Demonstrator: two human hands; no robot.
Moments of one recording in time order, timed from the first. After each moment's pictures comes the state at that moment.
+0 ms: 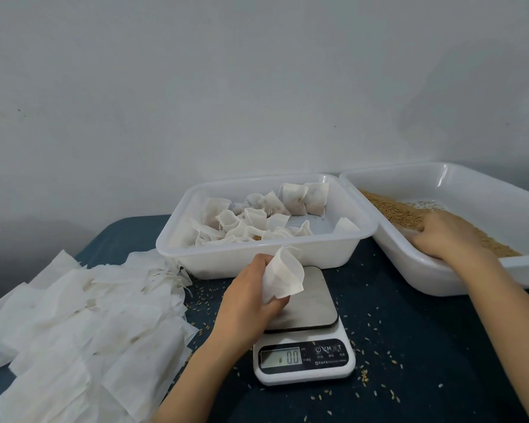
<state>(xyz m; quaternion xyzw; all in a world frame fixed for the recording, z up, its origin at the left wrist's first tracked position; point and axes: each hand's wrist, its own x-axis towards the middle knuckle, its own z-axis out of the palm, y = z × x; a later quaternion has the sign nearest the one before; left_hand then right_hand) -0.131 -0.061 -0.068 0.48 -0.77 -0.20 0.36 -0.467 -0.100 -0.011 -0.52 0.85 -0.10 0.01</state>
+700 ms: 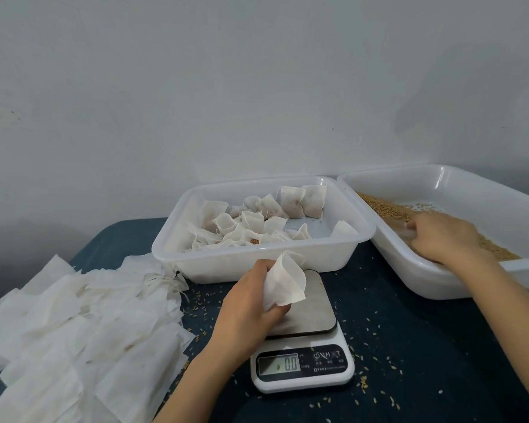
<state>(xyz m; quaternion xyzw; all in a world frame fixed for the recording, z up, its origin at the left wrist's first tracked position) -0.133 -0.058 -0.068 0.47 -0.78 -0.20 0.36 -0.470 -0.105 -0.011 -0.56 0.83 -0.02 -0.08</state>
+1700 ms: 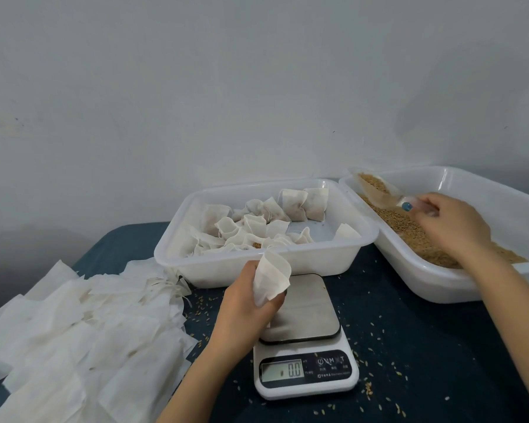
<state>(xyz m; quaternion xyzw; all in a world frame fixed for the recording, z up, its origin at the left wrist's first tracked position) -0.129 -0.063 -0.063 0.47 -0.72 -0.28 0.43 -0.474 -0.099 -0.004 -0.53 0.77 -0.36 -0.01</state>
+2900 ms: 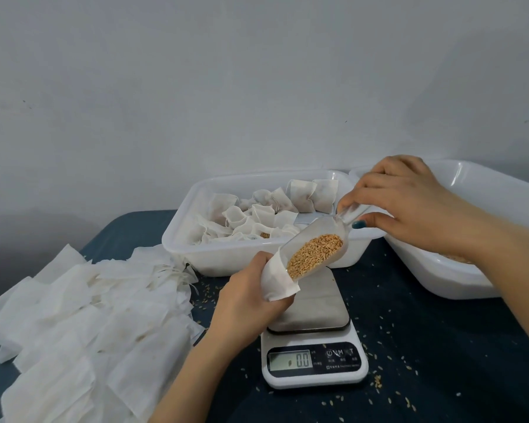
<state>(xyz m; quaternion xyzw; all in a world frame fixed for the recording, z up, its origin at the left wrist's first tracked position) -0.123 -0.059 -0.056 0.53 -0.73 -0.25 0.36 -0.383 -0.063 0.062 -0.84 0.49 -0.17 -0.16</state>
